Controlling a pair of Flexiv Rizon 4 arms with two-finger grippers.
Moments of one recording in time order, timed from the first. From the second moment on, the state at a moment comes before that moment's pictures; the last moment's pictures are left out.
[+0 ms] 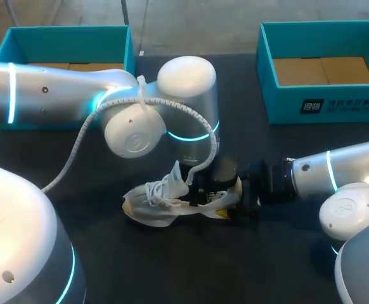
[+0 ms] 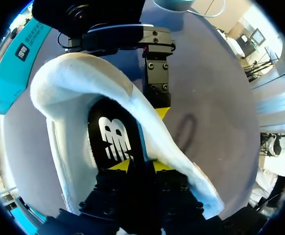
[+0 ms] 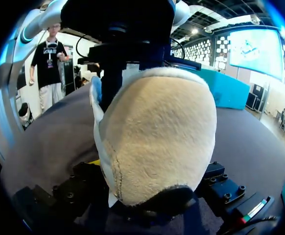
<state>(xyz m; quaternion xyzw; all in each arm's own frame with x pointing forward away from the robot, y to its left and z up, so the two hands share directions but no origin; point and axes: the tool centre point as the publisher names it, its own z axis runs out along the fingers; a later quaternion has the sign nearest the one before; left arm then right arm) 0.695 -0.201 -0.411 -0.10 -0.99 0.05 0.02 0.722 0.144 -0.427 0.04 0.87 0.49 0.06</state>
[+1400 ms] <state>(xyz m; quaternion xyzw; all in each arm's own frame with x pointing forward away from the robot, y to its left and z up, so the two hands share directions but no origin) 0.695 -0.189 -0.408 -0.08 -1.00 0.04 0.04 0.722 0.145 -0.427 0.04 0.87 0.49 0.06</state>
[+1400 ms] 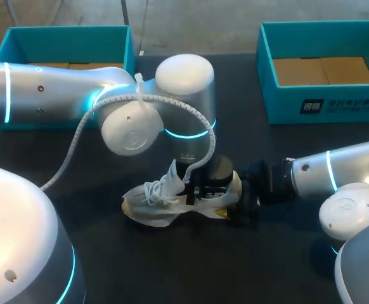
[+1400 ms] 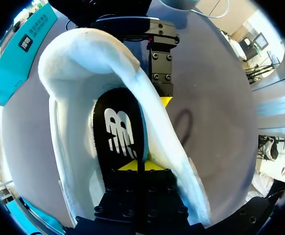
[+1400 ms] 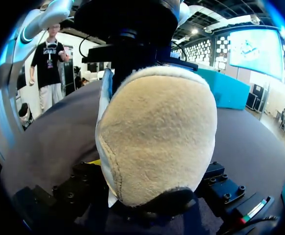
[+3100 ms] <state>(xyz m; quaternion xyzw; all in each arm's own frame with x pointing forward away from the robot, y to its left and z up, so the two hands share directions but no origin) 0.700 -0.165 -0.338 -0.05 -0.98 0.15 0.08 0.722 0.144 -0.426 0.04 0.87 0.49 0.06</state>
